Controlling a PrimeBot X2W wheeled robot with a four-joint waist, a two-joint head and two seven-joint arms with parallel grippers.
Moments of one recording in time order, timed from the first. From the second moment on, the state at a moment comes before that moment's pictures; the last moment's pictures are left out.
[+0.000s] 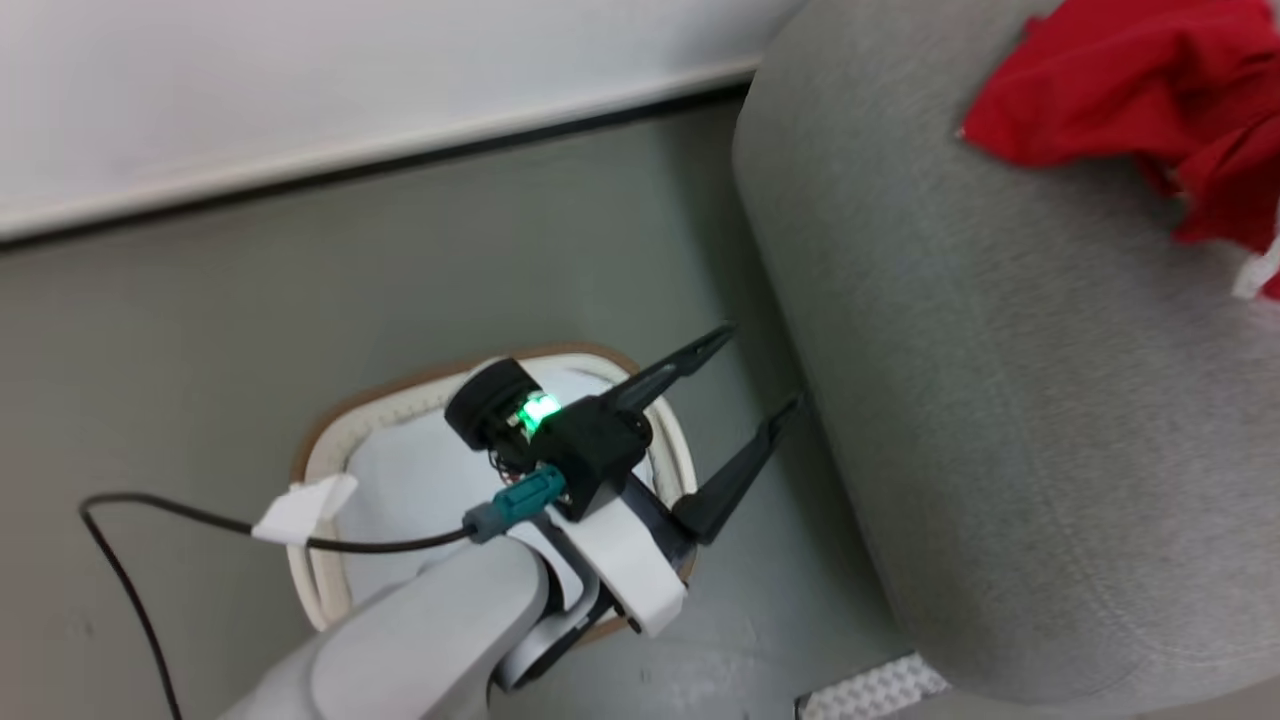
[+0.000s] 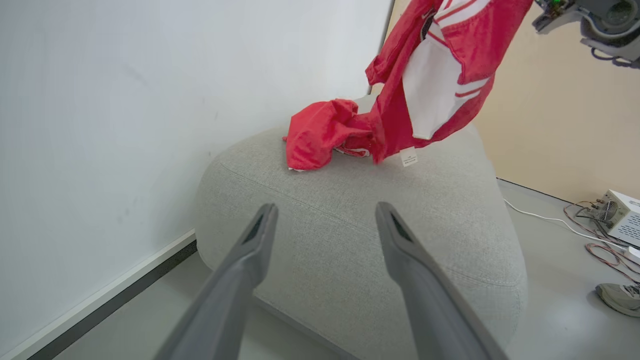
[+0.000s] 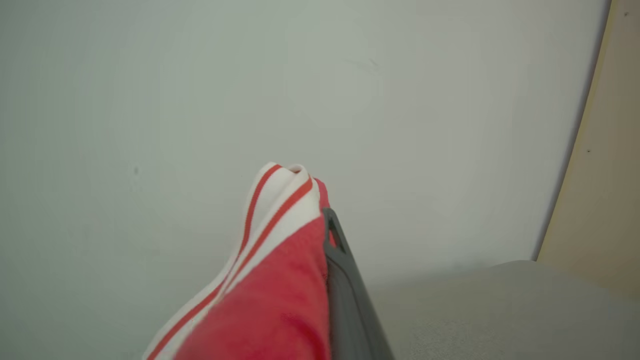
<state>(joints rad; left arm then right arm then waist) -0.73 0.32 -0.94 0.12 -0.49 0.01 -0.19 -0.61 -0.43 -0.22 0.13 0.56 0.13 -0.08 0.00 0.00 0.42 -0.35</state>
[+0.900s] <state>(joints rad) -0.82 0.35 -0.93 0.12 -0.47 0.01 -0.20 -0.78 -0.59 0.01 0.77 0.65 0.13 0.11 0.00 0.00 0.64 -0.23</state>
